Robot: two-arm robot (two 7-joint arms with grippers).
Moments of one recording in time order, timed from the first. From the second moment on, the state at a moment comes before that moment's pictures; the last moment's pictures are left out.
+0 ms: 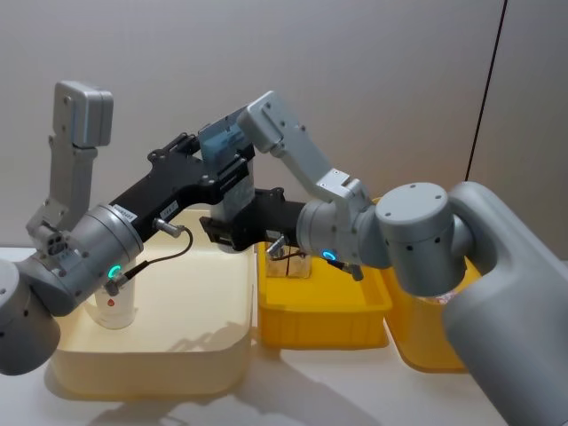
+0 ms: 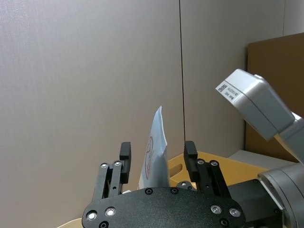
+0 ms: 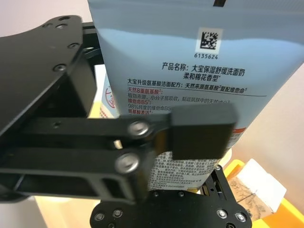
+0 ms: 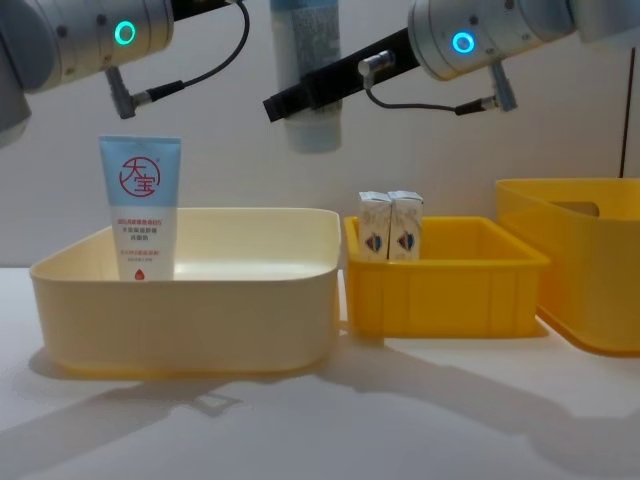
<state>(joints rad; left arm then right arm) -0.64 0.26 0.38 -1.40 -0.53 0.01 -0.40 0.89 0.13 -0.57 -1.19 0.14 0.52 0.48</state>
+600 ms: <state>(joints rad) -0.64 0.26 0.38 -1.40 -0.53 0.01 -0.40 0.85 0.19 -0.49 -1.26 0.11 0.53 0.37</state>
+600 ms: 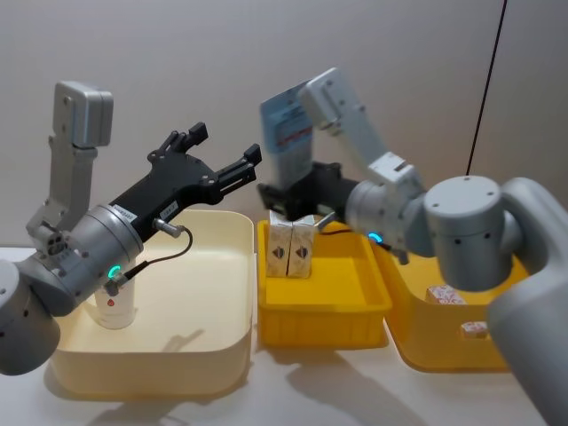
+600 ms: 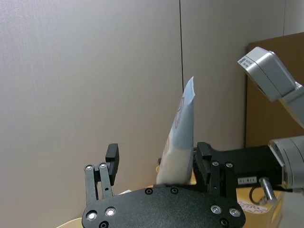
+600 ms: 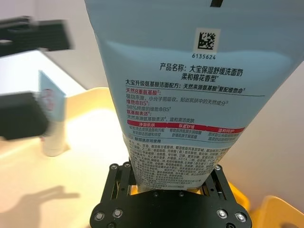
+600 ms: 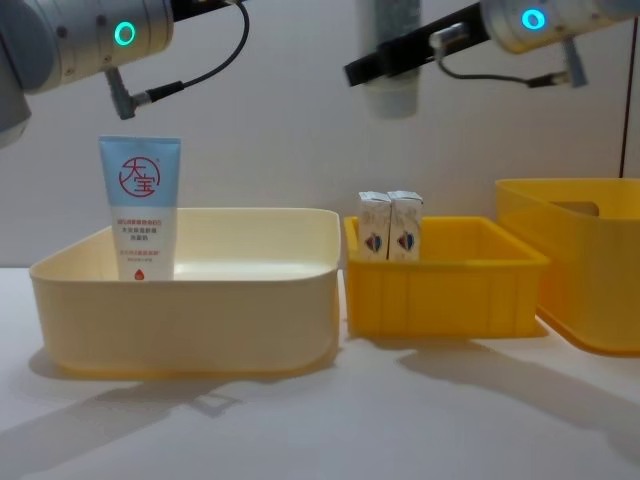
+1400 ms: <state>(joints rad) -0.64 0.26 0.38 -1.40 -0.53 0.01 -0.40 0.85 0.23 -0.34 -1.26 0.06 0.64 0.18</state>
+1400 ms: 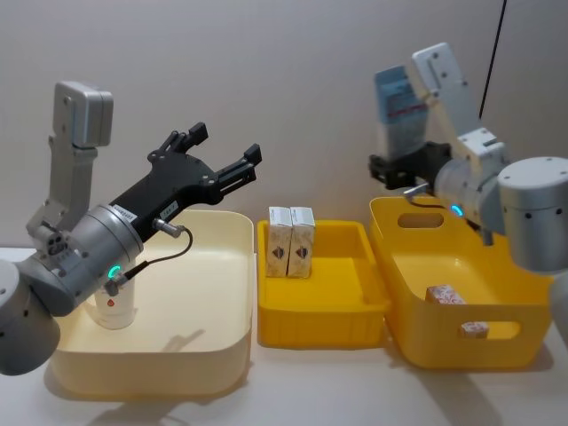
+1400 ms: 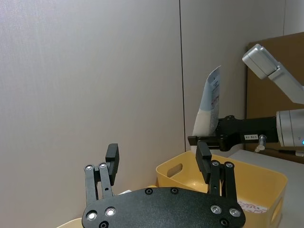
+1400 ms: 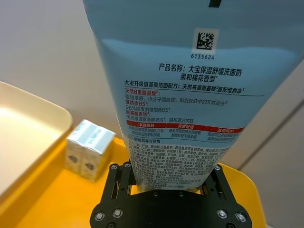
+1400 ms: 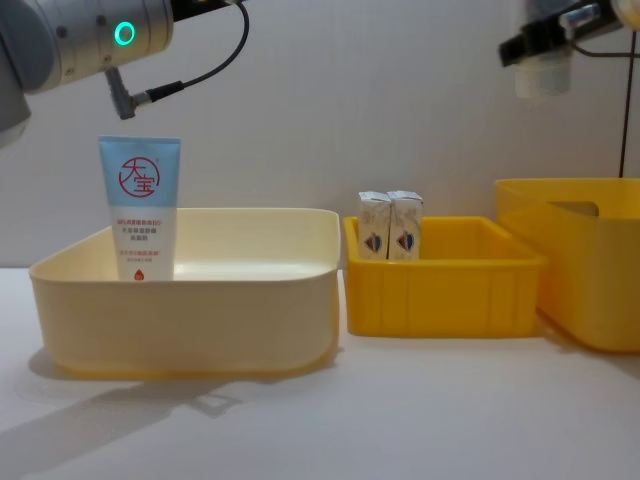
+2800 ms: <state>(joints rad) -0.64 0.26 0.38 -1.40 -0.53 0.01 -0.40 0.94 0.20 -0.18 -1.04 -0.03 0.83 -0.09</state>
